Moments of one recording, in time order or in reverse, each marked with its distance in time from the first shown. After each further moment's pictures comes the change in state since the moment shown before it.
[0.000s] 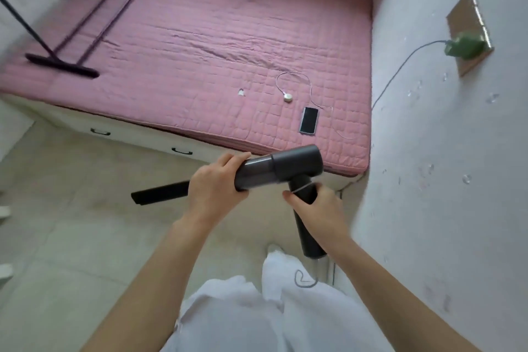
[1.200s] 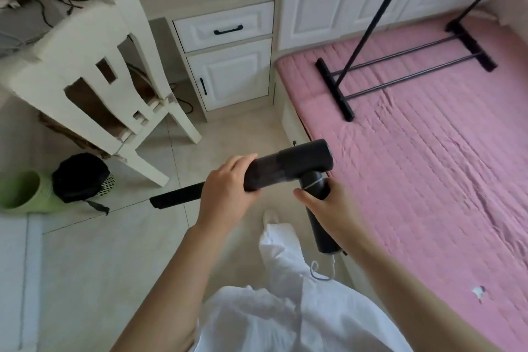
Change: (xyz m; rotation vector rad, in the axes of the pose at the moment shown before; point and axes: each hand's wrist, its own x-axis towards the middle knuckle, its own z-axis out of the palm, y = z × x) left_hand 0.004 -0.609 -0.210 -0.077 0.432 -0.957; right_hand 0.132 -0.482 0.590 -0.364 -0.775 -0.511
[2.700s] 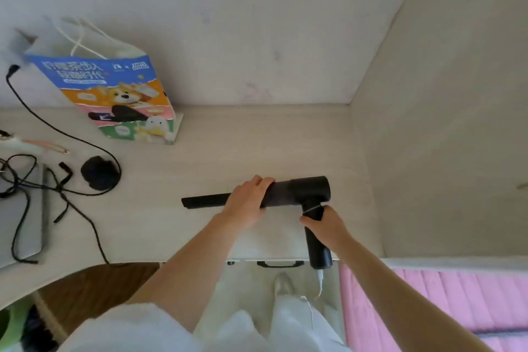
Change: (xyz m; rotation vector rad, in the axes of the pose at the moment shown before) left_hand 0.864 -0.311 -0.045 0.203 -0.339 -0.236; right_hand 0.829 -0.455 0.159 -0.294 -0.395 0.058
